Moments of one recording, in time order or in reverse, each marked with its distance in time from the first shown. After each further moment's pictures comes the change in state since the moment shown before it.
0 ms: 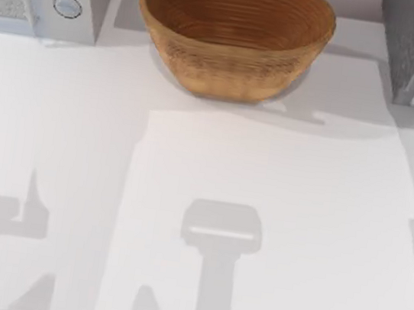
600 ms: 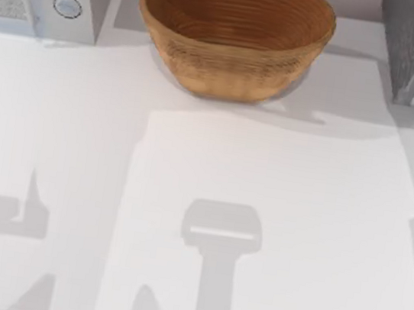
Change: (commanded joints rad) left arm 0.000 0.000 0.000 0.000 0.000 0.000; right arm 0.000 0.000 0.000 0.000 0.000 0.000
